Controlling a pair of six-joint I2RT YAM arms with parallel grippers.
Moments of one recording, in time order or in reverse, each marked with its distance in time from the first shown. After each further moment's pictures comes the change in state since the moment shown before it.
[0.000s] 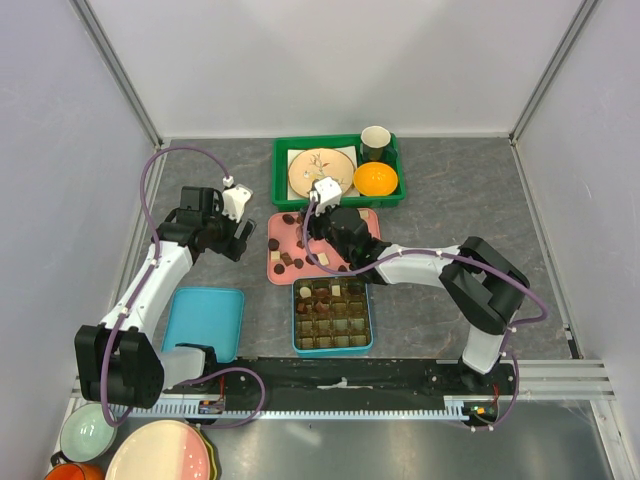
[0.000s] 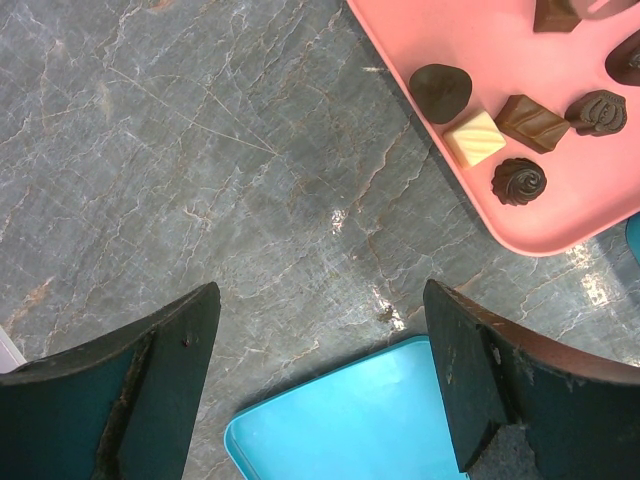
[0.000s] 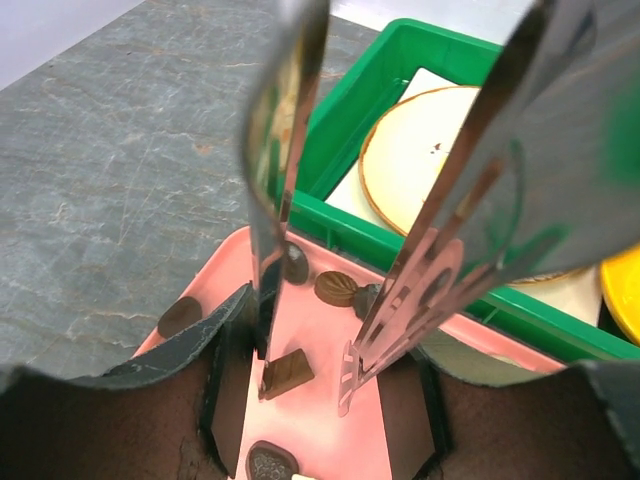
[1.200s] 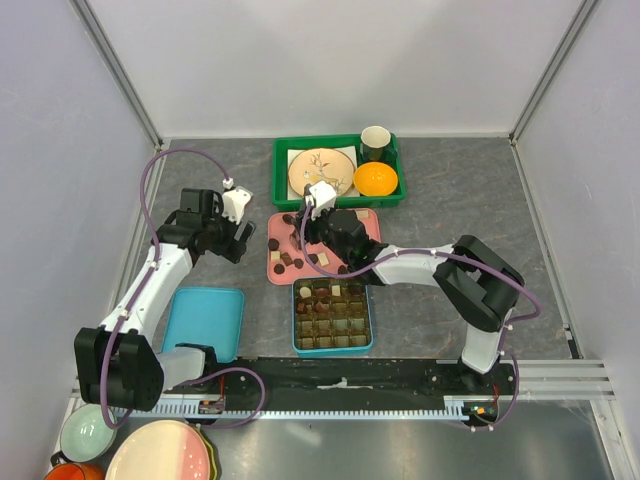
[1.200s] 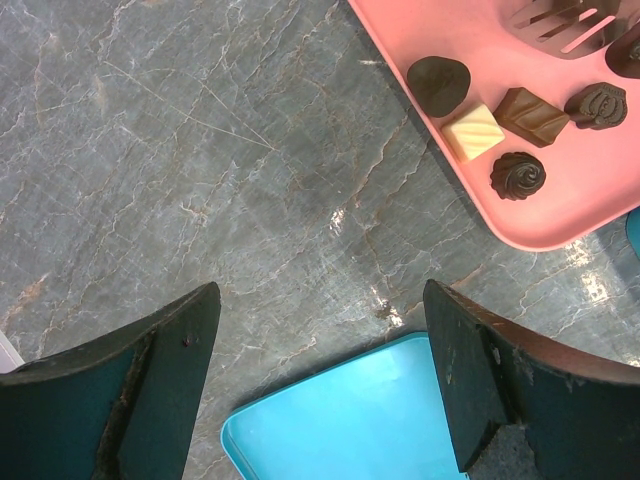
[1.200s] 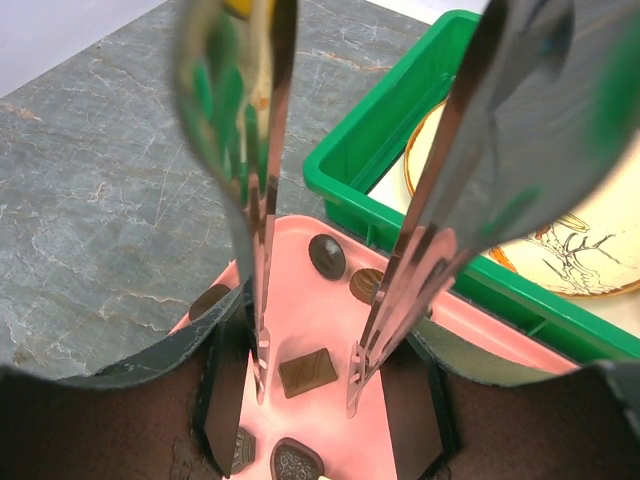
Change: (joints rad) left arm 0.000 -0.013 -0.016 0.002 0.000 0.000; right arm 0.001 0.031 0.001 0.027 -0.091 0.003
